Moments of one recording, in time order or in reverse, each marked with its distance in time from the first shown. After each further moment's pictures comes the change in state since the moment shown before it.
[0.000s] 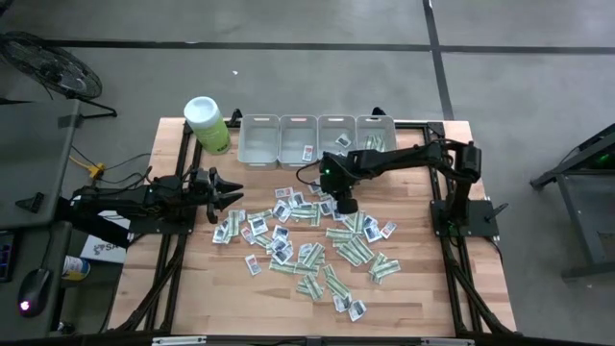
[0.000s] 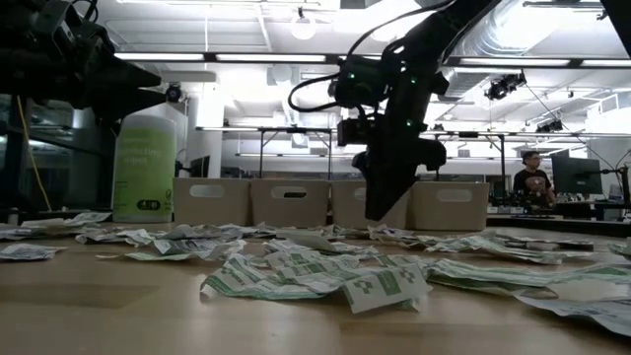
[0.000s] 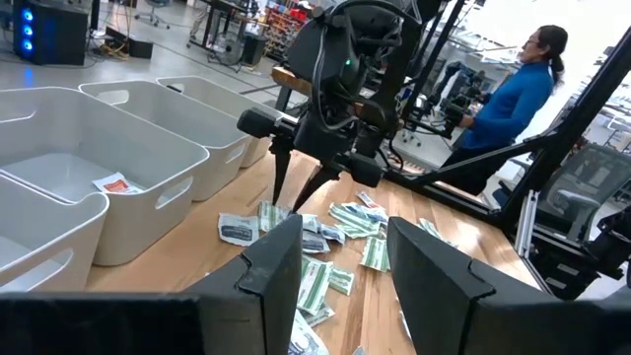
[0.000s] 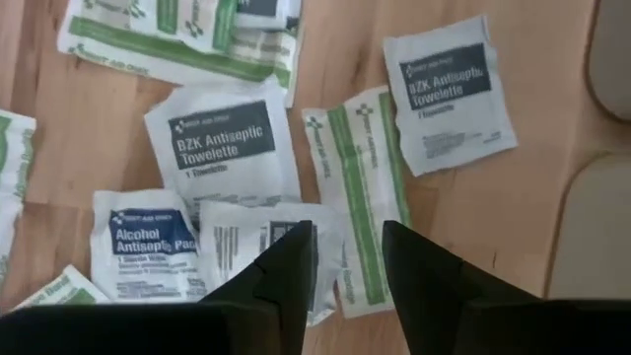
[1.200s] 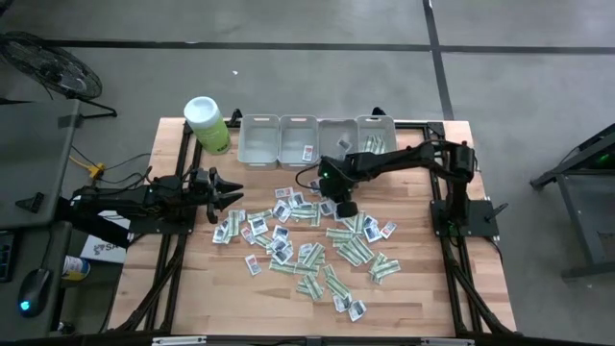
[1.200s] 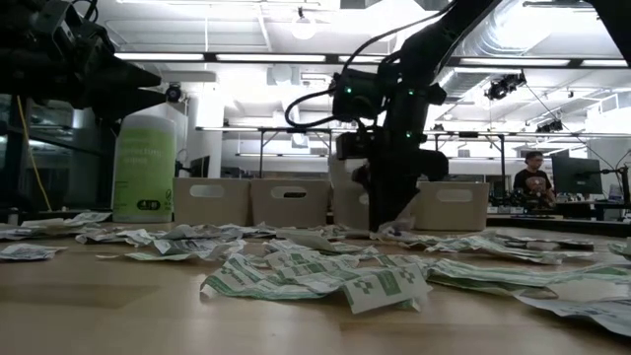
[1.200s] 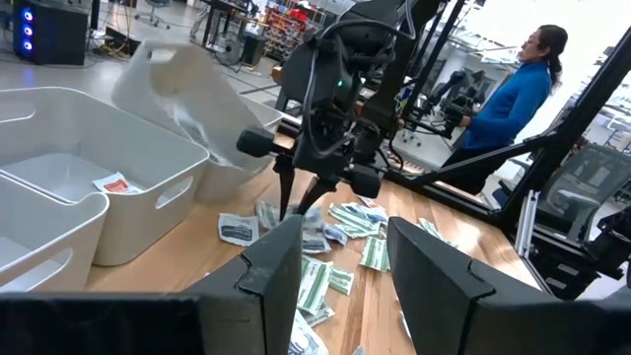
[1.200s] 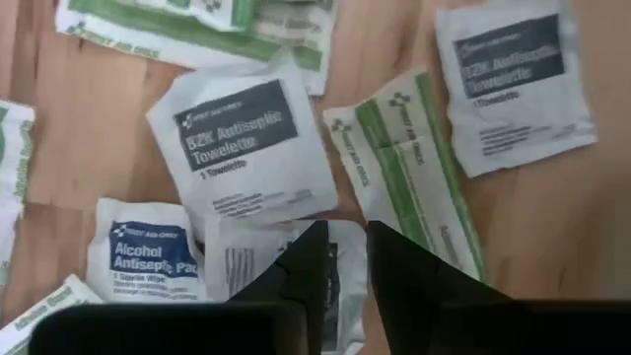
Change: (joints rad) left arm 0.000 0.000 0.000 0.000 0.000 0.000; right arm 0.002 0.055 -0.003 0.003 -0.038 0.008
